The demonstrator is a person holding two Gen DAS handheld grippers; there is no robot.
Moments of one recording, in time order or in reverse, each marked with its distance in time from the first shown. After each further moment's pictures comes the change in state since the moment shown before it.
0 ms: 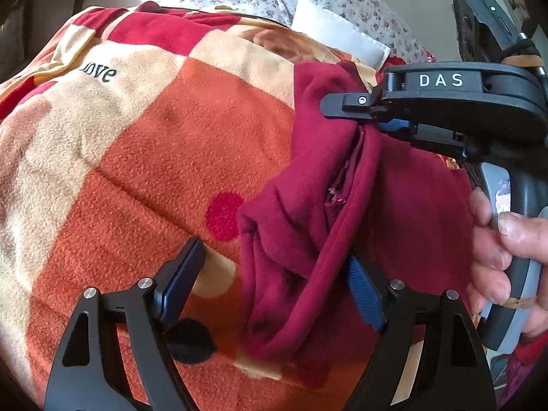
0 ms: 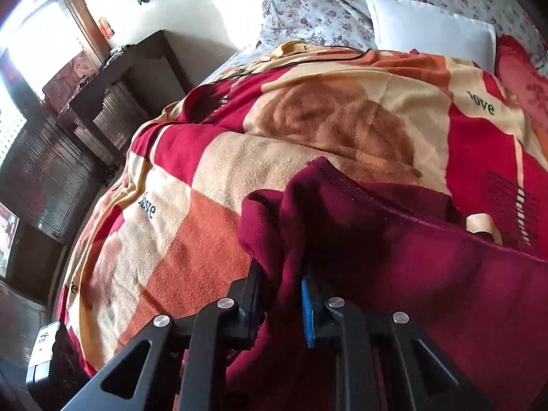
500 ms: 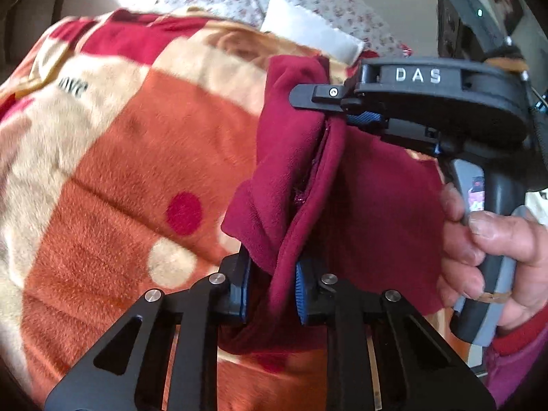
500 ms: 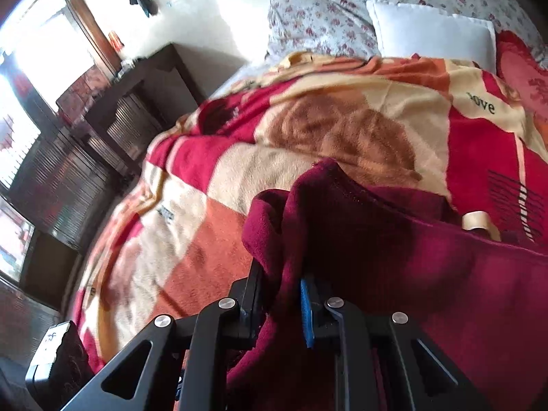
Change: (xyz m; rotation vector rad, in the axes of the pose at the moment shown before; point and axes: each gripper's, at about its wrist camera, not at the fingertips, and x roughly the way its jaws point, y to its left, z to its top) left arm -0.012 -0.031 0.010 0.049 0.015 -0.093; right arm -0.029 -0.012 -0.011 0.023 -0.060 0.084
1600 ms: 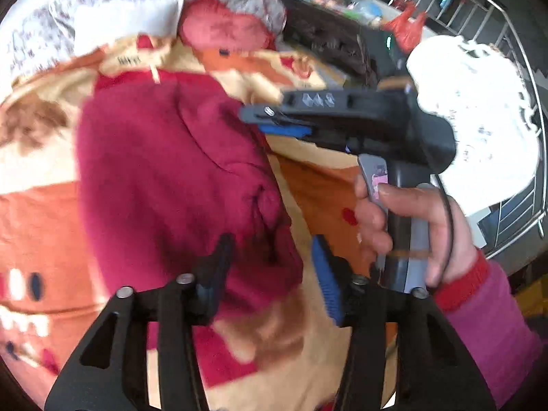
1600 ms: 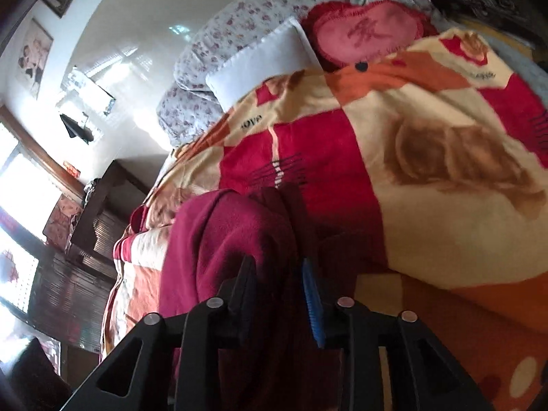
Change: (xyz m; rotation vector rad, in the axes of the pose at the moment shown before) left arm 0.043 -0.260 -0.031 0.474 0.180 -0.188; right arm -0.190 -0.254 -0.112 0.420 -0.245 -0.027
